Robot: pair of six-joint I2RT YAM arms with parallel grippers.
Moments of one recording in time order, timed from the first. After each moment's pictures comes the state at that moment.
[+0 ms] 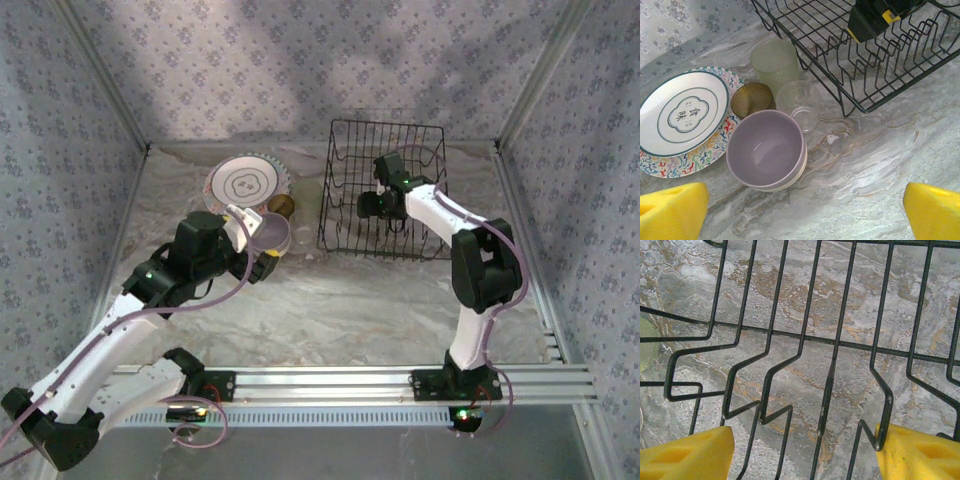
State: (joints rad) left arm -0.63 0.88 0.96 -0.66 -0.02 0.12; right arm 0.36 1.88 1.42 -0.58 0.01 0.30
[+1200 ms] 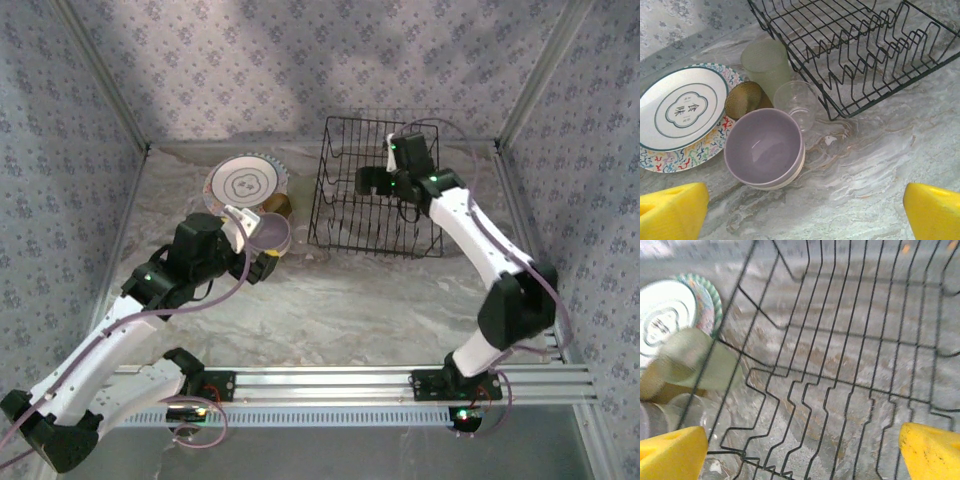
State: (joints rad) left arm -0.63 0.86 0.95 -0.64 -0.03 0.06; right arm 0.37 1.45 1.42 -0.60 0.04 0.27
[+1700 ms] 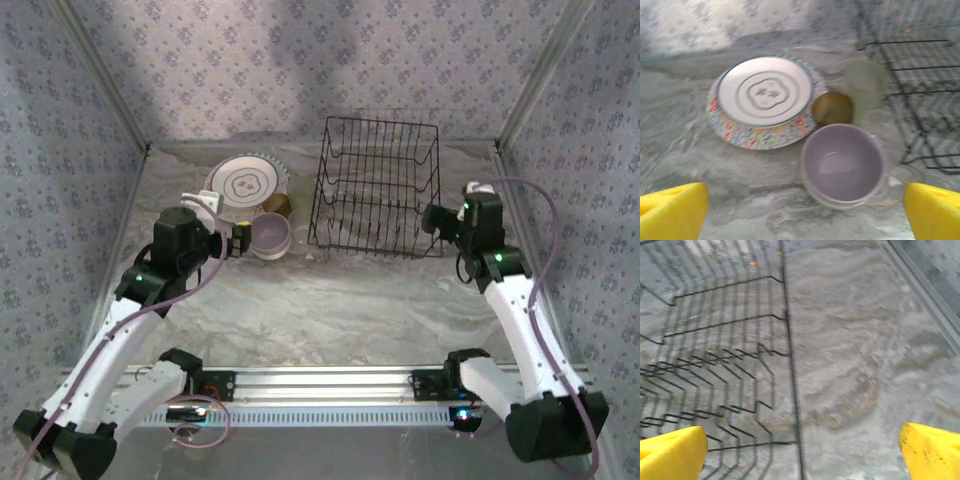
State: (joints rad) left arm -0.33 0.83 0.82 -0.48 -0.13 -0.12; right arm 0.03 0.89 0.80 -0.52 0.11 0.28
